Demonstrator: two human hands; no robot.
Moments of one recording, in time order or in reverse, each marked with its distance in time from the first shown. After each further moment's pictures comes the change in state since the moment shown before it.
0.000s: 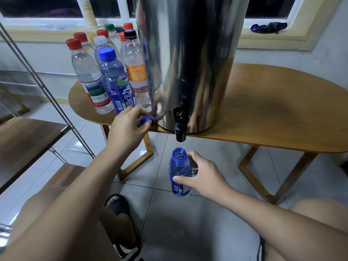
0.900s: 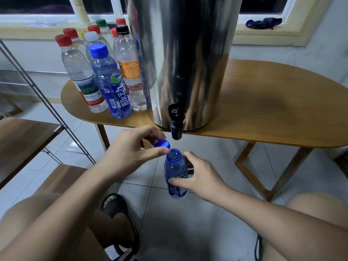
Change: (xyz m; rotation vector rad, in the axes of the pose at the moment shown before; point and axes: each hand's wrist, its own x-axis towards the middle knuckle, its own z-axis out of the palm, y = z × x) left_hand -0.053 0.048 -0.035 -0.322 -0.337 0.171; right_hand -0.008 -0.008 0.000 -0.001 -0.011 -0.022
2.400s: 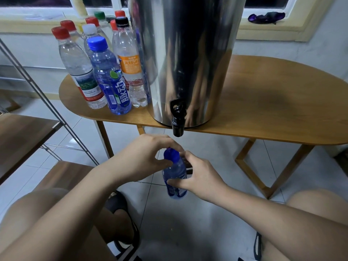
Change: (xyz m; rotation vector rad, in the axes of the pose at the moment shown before) left_hand 0.005 0.008 0.016 0.232 -0.335 0.092; right_hand -0.002 0.000 0.007 -0.013 -0.035 0.004
